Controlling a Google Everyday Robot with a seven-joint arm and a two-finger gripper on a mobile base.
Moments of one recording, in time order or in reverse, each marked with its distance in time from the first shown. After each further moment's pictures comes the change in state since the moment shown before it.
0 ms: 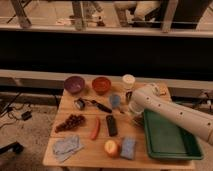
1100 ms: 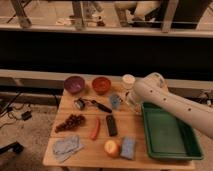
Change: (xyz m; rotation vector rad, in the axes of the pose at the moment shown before) arm -0.060 -0.016 -0.077 0.099 -0.140 -0.047
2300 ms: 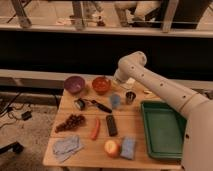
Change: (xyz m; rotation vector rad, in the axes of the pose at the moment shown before) arm -0.128 -0.056 0.027 0.037 -0.065 -0.188
